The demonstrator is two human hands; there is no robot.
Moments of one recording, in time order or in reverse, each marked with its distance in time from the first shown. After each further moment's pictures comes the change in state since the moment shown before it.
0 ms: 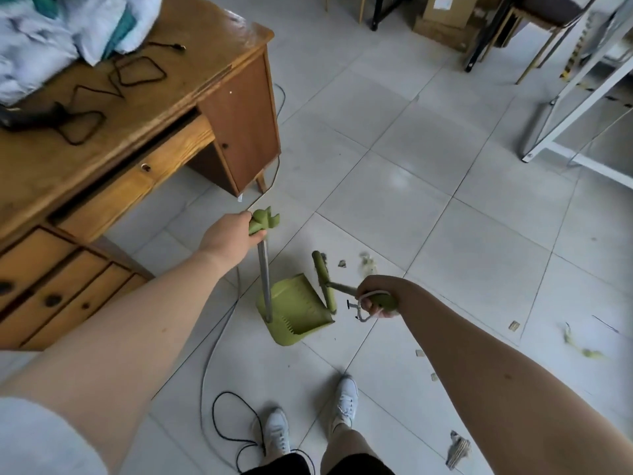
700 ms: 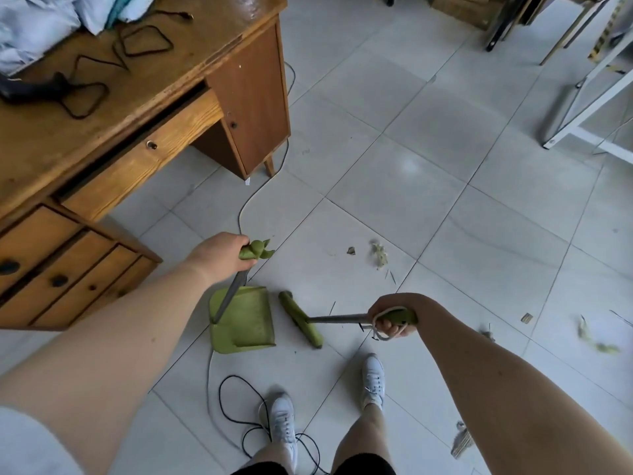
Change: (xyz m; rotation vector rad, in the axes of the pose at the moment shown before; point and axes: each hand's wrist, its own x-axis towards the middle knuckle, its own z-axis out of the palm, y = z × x) left_hand -0.030 -0.061 0.036 0.078 -0.275 0.030; right_hand 0.064 0.051 -0.006 -0.139 -0.168 0.234
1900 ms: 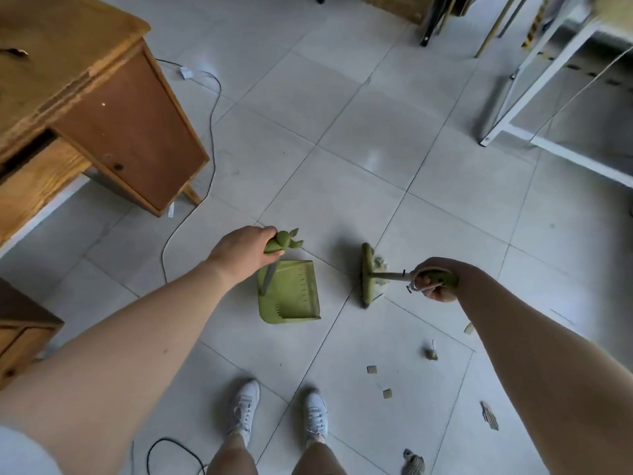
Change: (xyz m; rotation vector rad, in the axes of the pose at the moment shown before) left_hand 0.215 0.304 -0.010 0.037 0.150 0.299; right_hand -0.102 -0.009 -0.385 0.615 0.208 -0.231
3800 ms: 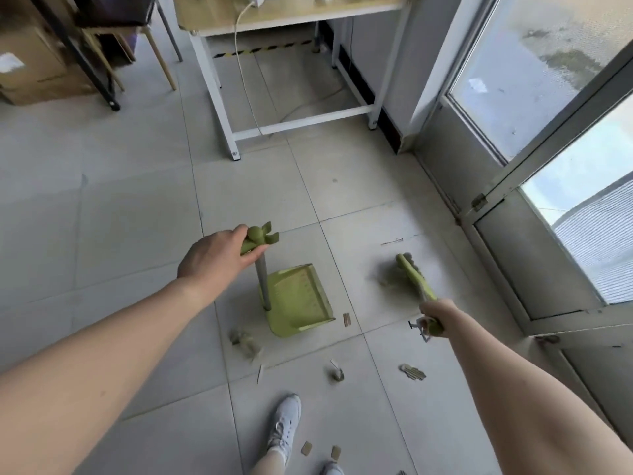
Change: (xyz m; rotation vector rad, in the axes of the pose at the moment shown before) left_hand 0.317 0.543 0.109 0.210 -0.008 0.646; right_hand -0.007 0.153 -0.483 0.478 0.758 0.030
